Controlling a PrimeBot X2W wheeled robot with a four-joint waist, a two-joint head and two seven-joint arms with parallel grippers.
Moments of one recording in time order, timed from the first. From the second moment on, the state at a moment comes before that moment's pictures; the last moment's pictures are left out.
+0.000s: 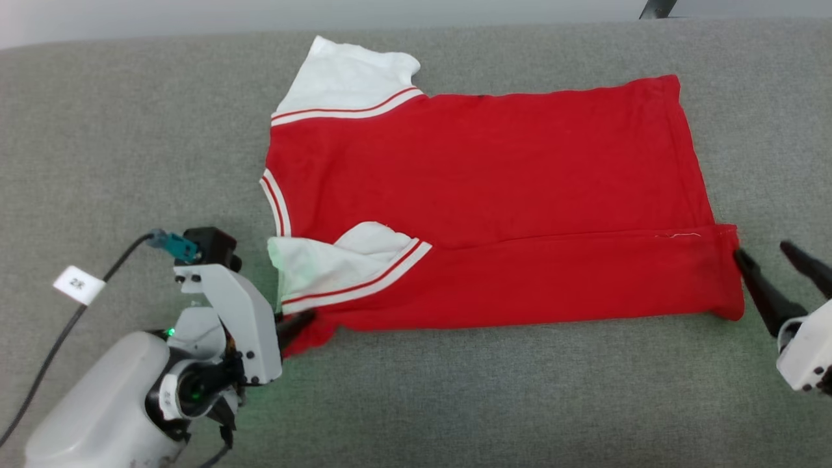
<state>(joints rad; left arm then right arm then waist) -0.52 0.58 -0.62 0.21 -1.13 0.15 0.59 -0.26 -0.51 0.08 0.08 0.62 0.13 0.30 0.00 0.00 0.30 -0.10</state>
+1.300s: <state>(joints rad) -0.40 0.54 -0.67 0.12 -1.10 0.10 0.45 -0.20 -0.68 0.15 0.11 0.72 0.13 0.78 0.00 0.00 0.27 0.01</state>
